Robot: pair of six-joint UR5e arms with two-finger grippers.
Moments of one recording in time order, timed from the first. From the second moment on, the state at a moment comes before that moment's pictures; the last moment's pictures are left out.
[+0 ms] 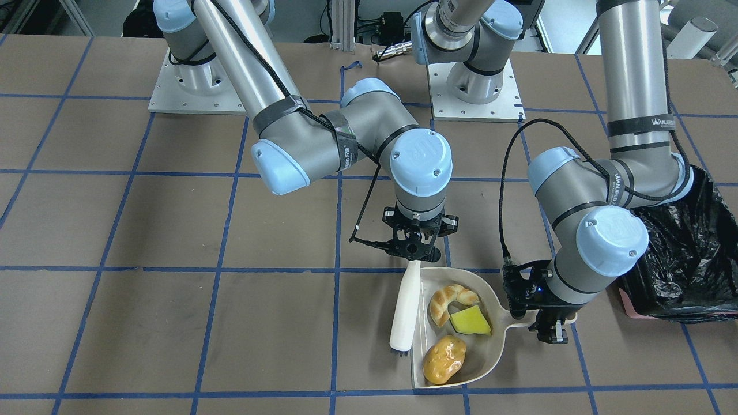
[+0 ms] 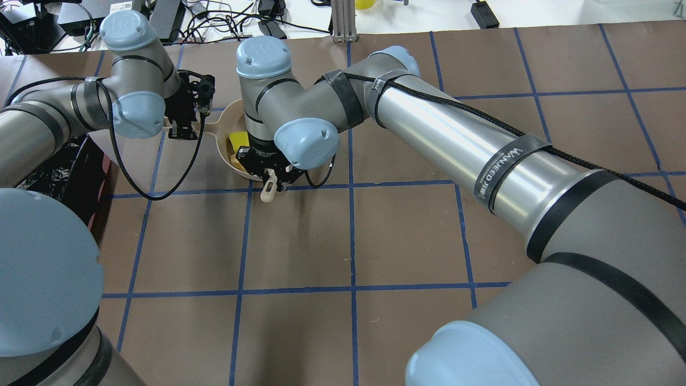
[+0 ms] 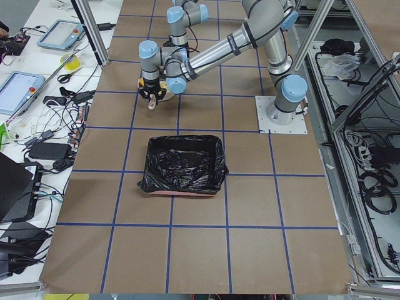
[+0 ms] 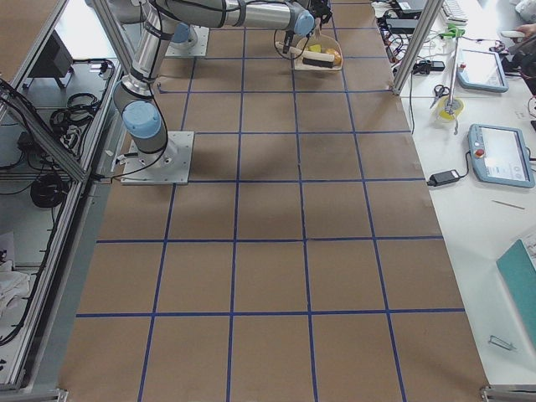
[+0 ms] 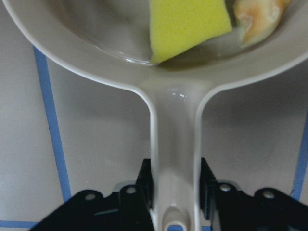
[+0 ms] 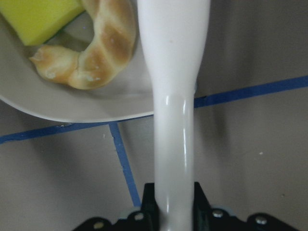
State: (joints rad) left arm -1.42 -2.09 -1.60 -0.93 1.64 1.74; right arm 2.10 -0.94 1.29 -1.85 -1.37 0.76
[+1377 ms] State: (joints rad) left arm -1.10 -1.94 -1.52 -1.40 1.15 1.81; right arm 1.53 -1.27 1.46 -1.54 -1.63 0.02
